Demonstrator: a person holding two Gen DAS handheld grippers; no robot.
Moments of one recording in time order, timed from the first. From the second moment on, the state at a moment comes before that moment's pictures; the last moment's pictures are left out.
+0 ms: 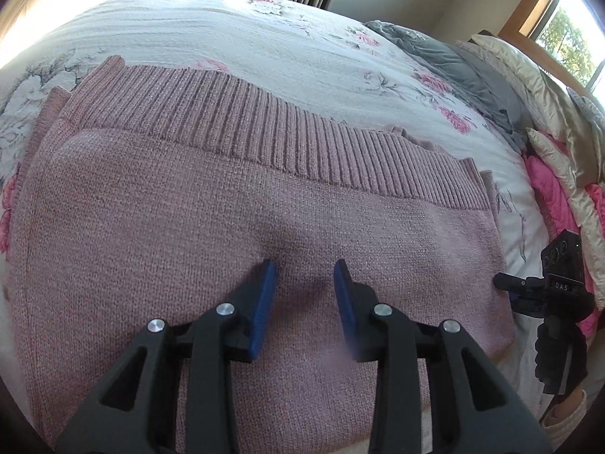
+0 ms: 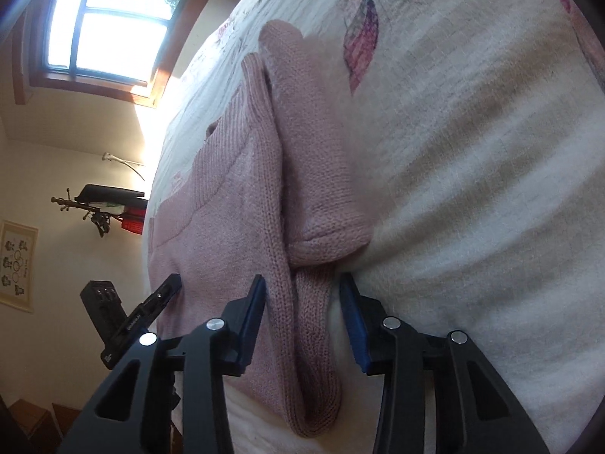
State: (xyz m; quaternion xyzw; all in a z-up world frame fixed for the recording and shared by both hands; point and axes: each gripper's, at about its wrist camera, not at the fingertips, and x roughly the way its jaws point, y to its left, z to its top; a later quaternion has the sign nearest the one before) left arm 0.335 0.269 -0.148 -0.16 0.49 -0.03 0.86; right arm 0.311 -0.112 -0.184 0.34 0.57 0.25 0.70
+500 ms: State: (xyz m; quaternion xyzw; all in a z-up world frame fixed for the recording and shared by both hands) left arm 0.337 0.273 -0.156 -0.17 0.49 -0.04 0.85; right arm 0.321 -0.104 -0.193 0.37 0.55 0.24 0.71
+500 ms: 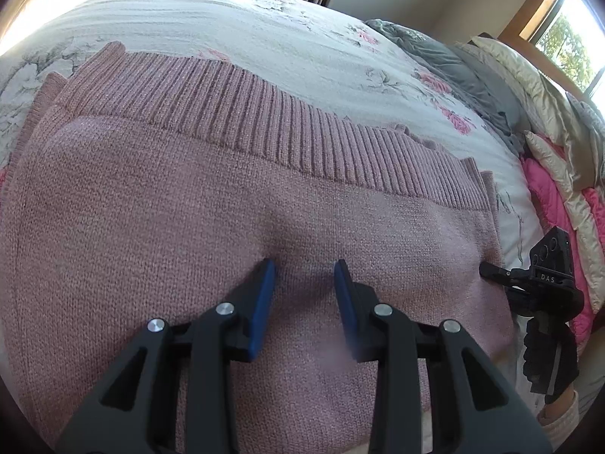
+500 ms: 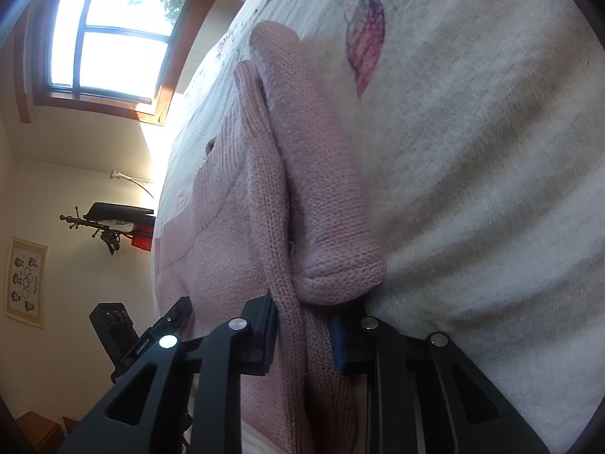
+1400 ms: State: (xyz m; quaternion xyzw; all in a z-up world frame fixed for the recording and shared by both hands) left arm 0.274 0.346 -0.102 -0.26 0.43 -0.05 0.86; right arm 0.345 0.061 -0.044 0.16 0.54 0.25 0.78
